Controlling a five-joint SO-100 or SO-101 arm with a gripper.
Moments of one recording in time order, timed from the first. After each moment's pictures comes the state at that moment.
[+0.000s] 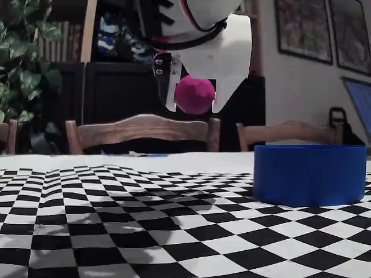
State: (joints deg) arm 27.9 69.1 93.2 4.6 -87.3
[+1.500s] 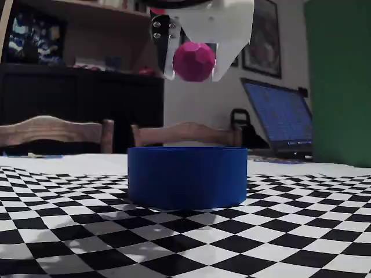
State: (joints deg) arm 44.8 79.4 102.9 1.3 -87.3
